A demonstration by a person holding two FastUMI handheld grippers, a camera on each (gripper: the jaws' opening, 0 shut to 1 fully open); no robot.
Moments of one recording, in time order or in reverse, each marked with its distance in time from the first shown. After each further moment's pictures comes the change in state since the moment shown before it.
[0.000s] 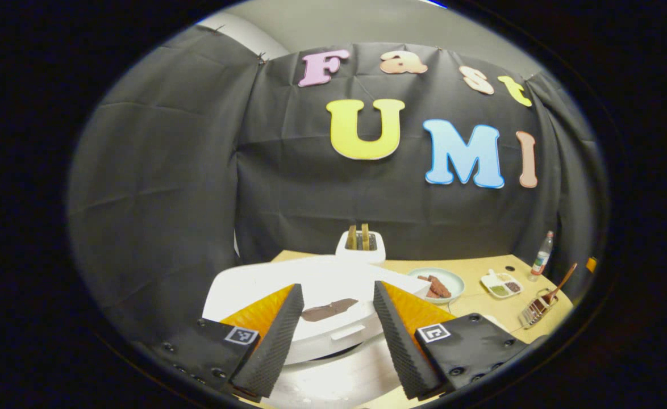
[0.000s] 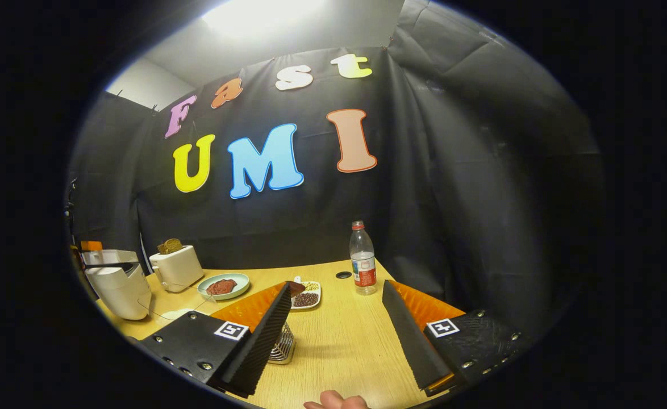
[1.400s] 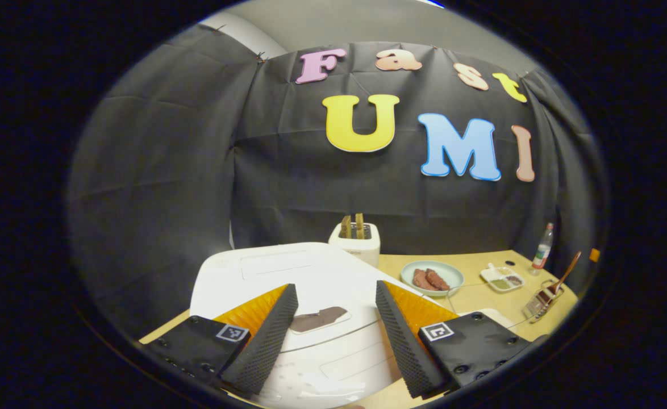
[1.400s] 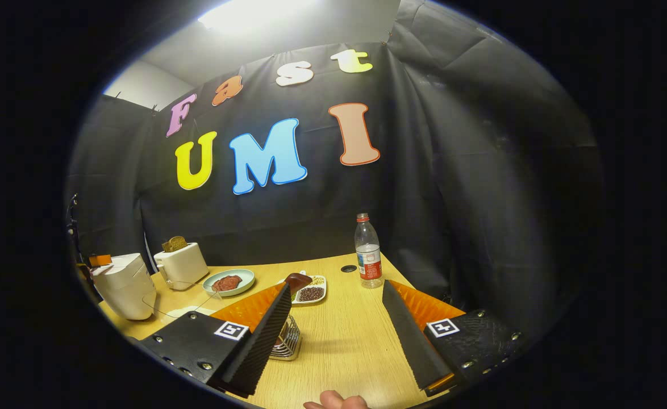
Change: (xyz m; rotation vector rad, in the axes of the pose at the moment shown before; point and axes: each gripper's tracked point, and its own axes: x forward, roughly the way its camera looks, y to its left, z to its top) left arm -0.003 -0.017 -0.010 -0.051 -0.058 -0.030; right arm -0.002 0.006 -0.006 0.016 0.022 0.013
